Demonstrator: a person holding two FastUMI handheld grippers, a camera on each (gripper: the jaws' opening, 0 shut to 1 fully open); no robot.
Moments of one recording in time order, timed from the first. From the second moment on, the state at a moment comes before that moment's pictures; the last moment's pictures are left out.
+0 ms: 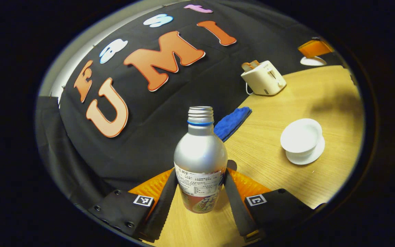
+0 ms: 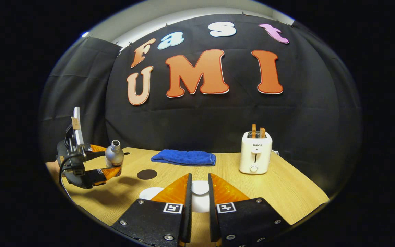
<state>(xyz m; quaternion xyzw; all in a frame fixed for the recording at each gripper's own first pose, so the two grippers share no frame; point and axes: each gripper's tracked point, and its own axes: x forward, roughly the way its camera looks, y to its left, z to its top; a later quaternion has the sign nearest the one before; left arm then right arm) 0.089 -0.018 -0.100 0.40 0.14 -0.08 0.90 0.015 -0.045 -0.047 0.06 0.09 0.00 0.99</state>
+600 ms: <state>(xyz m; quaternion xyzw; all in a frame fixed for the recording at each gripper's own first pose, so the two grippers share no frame) 0.089 -0.026 -0.112 0.57 0.12 -0.11 0.80 0.004 -0.045 -0.052 0.04 0.08 0.01 1.00</state>
